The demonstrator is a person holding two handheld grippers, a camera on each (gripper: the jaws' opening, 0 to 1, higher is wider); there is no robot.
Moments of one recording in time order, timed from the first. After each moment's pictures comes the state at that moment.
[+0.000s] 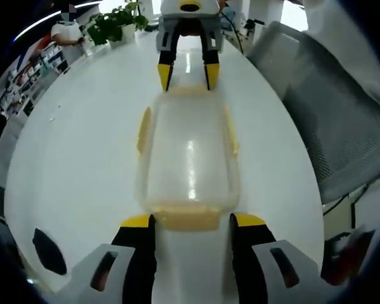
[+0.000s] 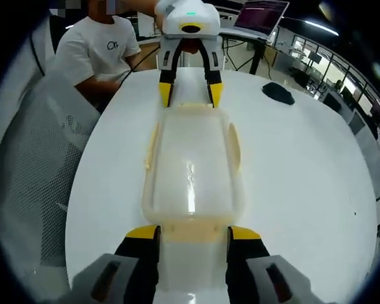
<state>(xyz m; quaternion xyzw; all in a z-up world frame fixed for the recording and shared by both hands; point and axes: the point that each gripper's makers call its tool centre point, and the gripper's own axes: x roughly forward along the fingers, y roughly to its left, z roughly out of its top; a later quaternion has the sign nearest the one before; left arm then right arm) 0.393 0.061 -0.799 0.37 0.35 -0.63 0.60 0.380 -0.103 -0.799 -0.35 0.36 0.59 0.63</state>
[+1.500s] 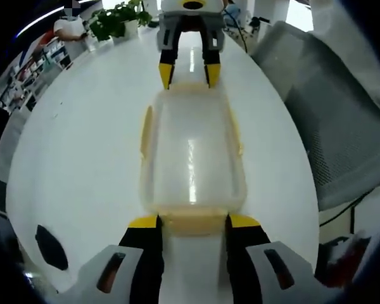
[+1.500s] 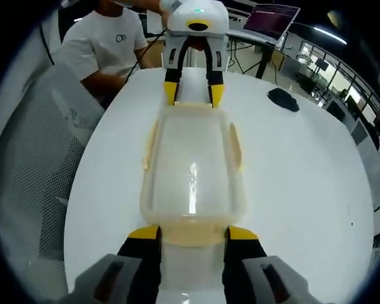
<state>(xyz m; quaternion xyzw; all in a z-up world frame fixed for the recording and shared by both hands) 0.387 0.060 -0.785 0.37 0.35 -0.61 0.60 0.378 -0.103 -0.786 -0.36 0.35 0.60 0.62</state>
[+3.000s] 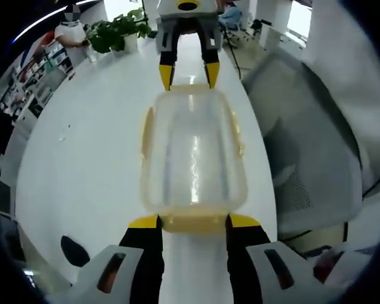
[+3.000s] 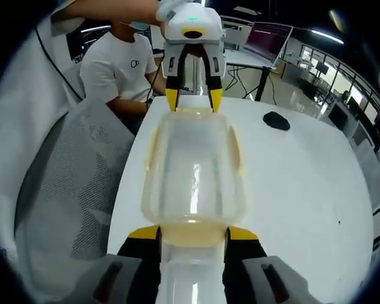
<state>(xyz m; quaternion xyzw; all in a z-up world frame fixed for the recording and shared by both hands) 0.363 0.024 -0.702 0.37 0.36 -0.60 0.61 0.355 -0.137 -0.704 -0.33 0.34 0.63 0.62</state>
